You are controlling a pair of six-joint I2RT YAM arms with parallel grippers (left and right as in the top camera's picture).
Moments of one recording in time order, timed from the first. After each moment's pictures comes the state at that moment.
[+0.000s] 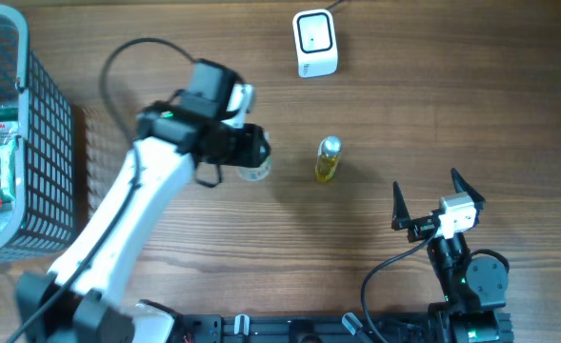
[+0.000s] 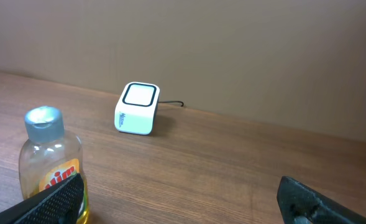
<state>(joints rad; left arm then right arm) -0.40 1.54 1.35 -1.00 0.19 -0.27 0.09 0.01 0.01 0.00 -0.10 -0.13</state>
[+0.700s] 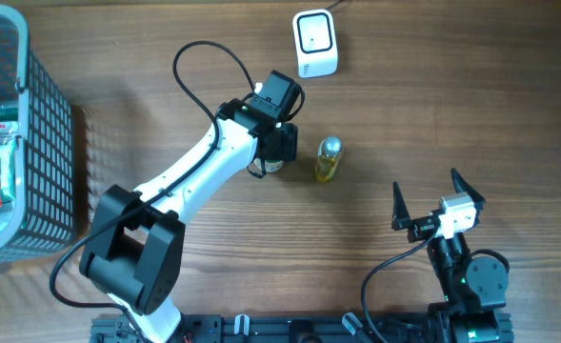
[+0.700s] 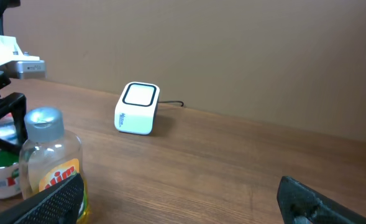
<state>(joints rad) -0.55 1.83 1.35 -0.76 -0.06 -0.45 0.09 0.01 0.01 0.00 -0.10 -0.13</state>
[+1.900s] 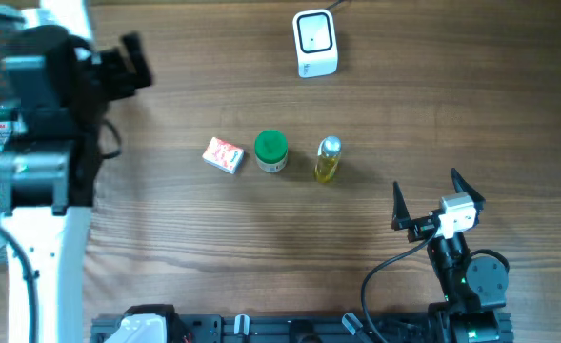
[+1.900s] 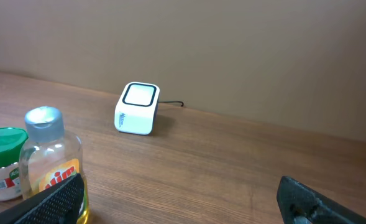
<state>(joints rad) 0.02 1.25 1.49 -0.69 -0.17 -0.13 0.09 0.01 0.01 0.00 -0.10 -0.13</state>
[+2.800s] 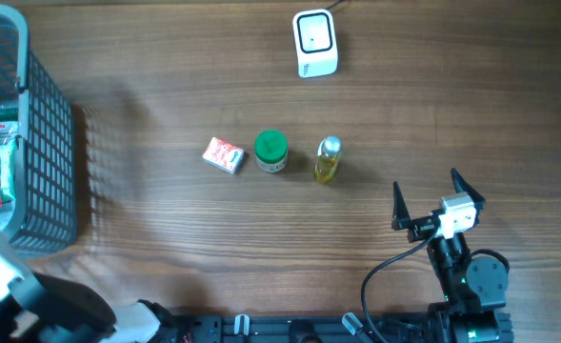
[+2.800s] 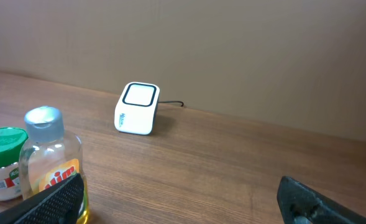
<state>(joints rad) 0.78 1.59 1.50 -0.68 -0.13 0.21 0.09 0.01 0.01 0.00 -0.10 -0.13</state>
